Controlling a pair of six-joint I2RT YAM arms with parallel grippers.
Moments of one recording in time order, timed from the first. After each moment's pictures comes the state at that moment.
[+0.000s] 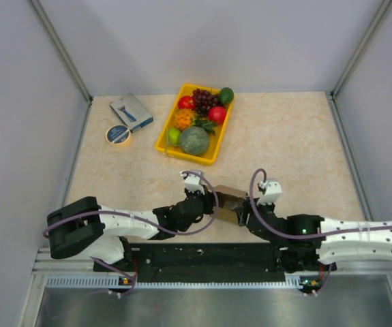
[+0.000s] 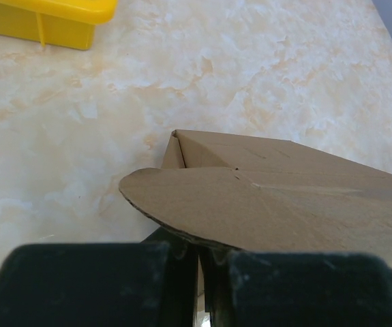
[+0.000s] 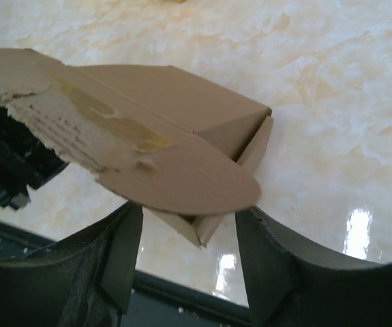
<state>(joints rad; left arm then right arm) -1.20 1.38 0.47 0.52 -0.58 -0.72 1.43 0.86 0.52 -0.45 0.91 0.98</state>
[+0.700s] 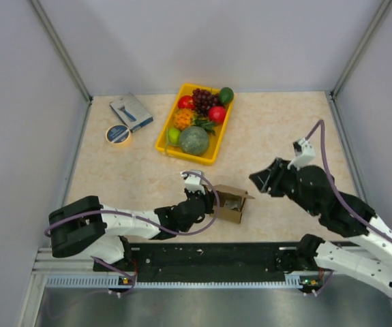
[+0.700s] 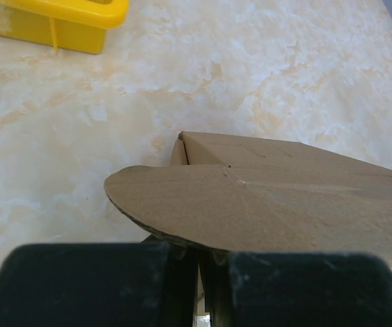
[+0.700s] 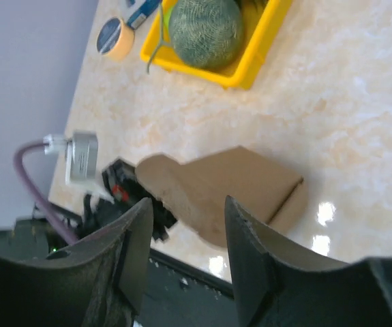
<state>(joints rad) -1.21 1.40 0.48 0.51 -0.63 -0.71 1.06 0.60 0.90 -0.72 0.47 0.80</state>
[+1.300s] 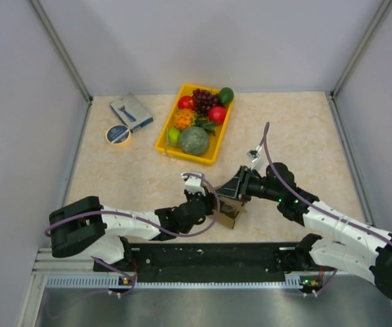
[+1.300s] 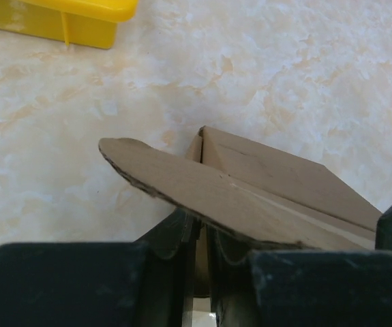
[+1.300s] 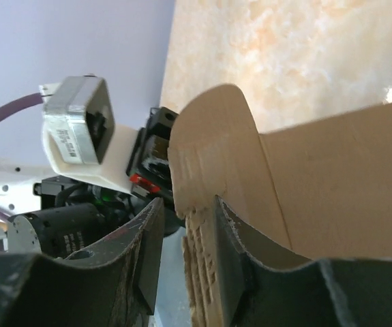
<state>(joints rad) -1.23 1.40 0.48 0.49 -0.66 -0.70 0.72 0.95 0.50 0.13 -0.41 1.05</state>
